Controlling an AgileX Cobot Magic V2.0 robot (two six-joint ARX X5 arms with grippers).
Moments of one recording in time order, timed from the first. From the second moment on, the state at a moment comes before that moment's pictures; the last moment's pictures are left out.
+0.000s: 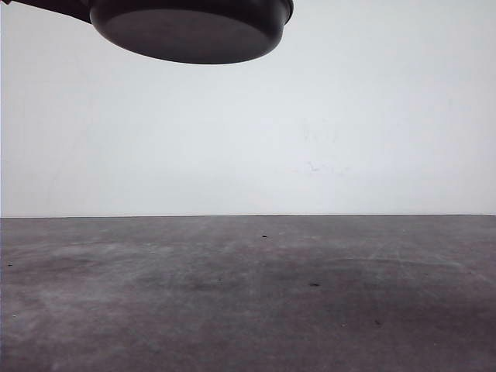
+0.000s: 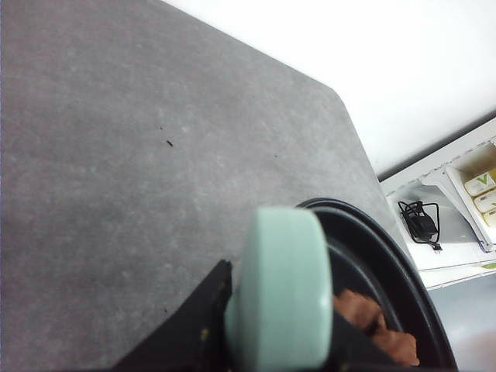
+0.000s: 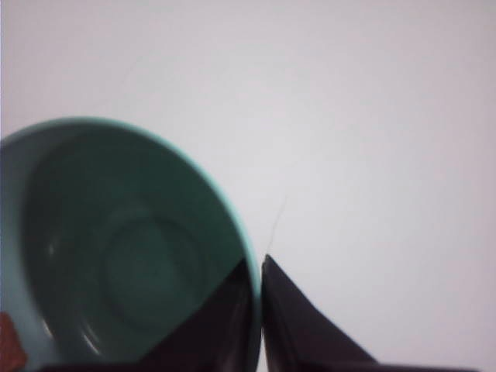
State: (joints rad) left arm -0.41 0.95 0.91 -0.32 0.26 -0.64; right arm 1.16 1.30 1.27 0.40 0.71 -1.21
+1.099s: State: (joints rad) left arm -0.40 0.96 0.91 -0.31 0.24 -0.61; right arm 1.09 1.30 1.27 0.34 0.73 -1.02
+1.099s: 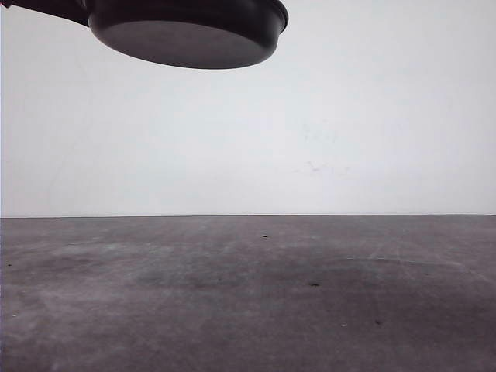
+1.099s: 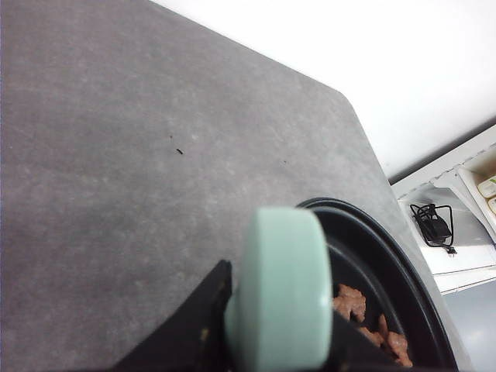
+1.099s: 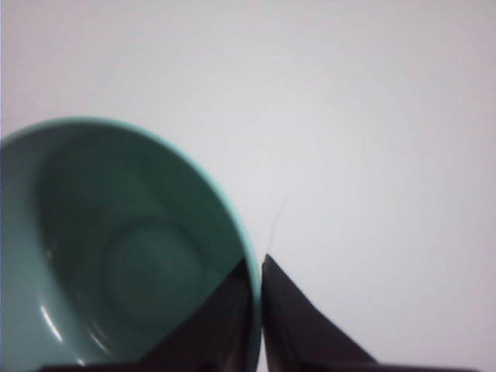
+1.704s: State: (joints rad) left arm -0.40 0.96 0.91 -0.30 0.25 -0.61; right arm 1.09 1.27 1.27 0.42 0.72 -1.04
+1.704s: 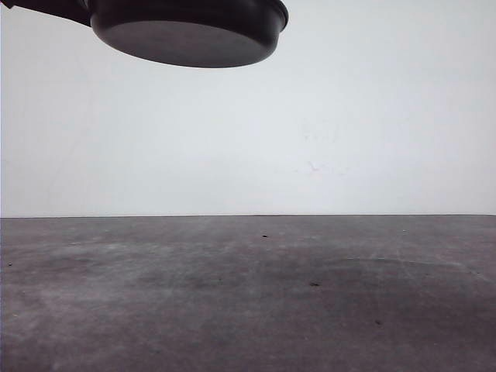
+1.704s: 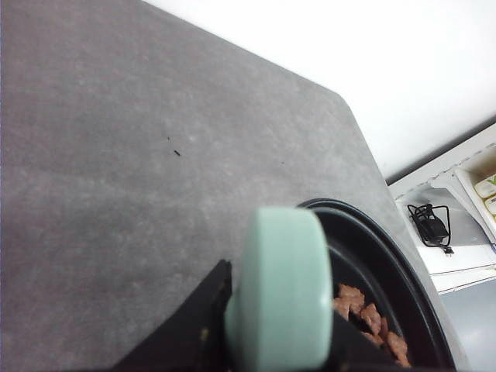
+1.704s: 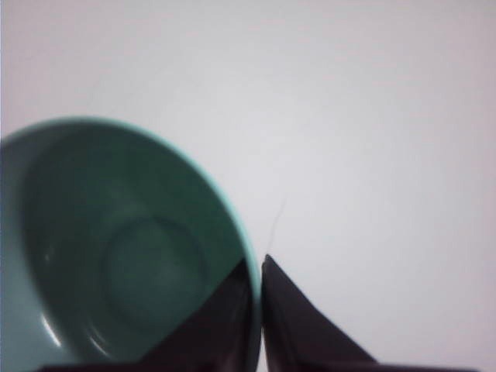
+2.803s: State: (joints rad) left arm -0.43 0.96 0.91 -0.34 0.29 -0.58; right arm 0.16 1.36 0.81 -0.46 -0.10 0.29
